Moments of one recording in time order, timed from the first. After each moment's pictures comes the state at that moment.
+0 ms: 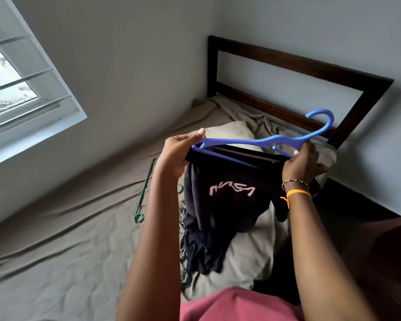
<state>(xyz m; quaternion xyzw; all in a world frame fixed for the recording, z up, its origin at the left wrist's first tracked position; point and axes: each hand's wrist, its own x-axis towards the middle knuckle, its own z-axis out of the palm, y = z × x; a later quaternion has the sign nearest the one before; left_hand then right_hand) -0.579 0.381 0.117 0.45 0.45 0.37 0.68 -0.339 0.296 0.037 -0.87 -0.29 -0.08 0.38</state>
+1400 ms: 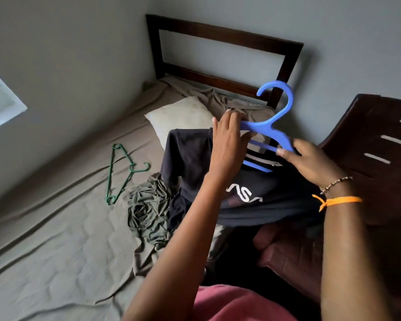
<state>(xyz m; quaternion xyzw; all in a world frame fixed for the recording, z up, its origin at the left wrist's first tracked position) -0.503 0.188 0.089 0.84 0.26 0.39 0.27 -0.381 0.057 0.113 -0.80 -0.46 0.17 0.33</state>
